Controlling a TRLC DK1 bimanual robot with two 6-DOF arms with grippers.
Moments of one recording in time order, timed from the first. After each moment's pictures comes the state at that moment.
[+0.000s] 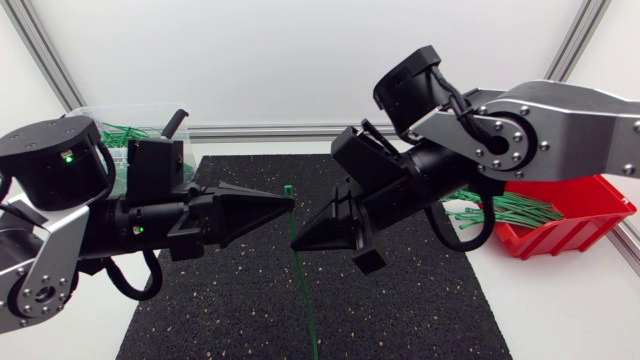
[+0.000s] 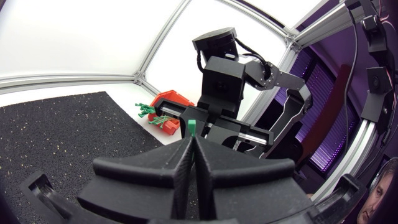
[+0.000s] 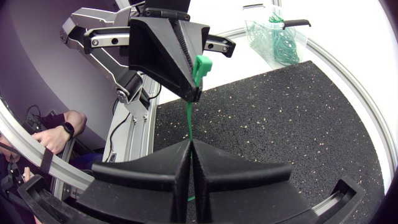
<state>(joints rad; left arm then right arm) -0.45 1.16 0.52 0.48 0.89 -0.45 0.64 1.49 1.08 -0.56 -0.80 -0.39</state>
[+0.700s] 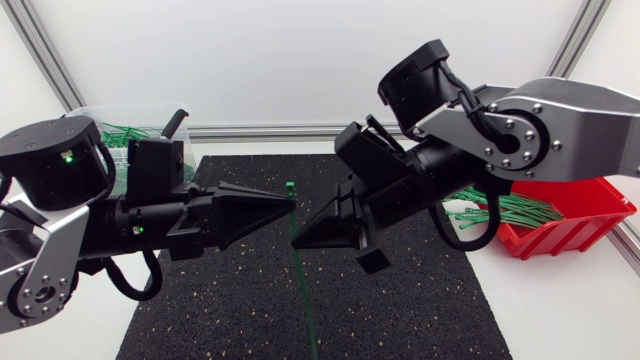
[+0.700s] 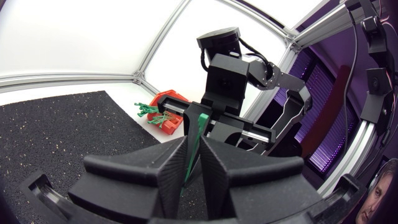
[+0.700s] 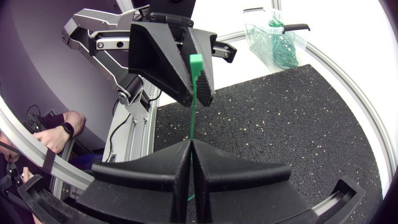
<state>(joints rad) -0.45 1.16 0.52 0.48 0.89 -0.45 0.64 1.47 1.08 -0.55 -0.80 -0.39</state>
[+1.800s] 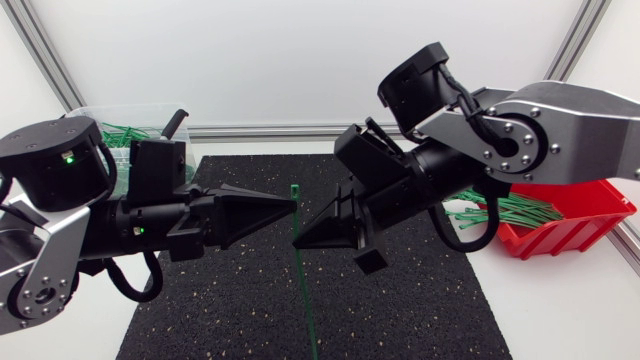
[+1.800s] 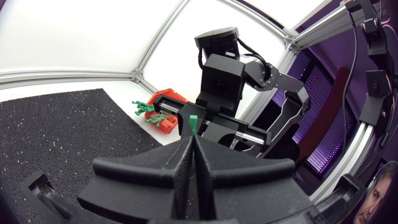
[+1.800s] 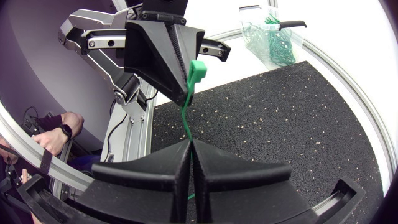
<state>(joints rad) -0.46 1.16 0.52 0.48 0.90 -0.47 0.64 1.47 1.07 -0.54 -0.78 -0.37</state>
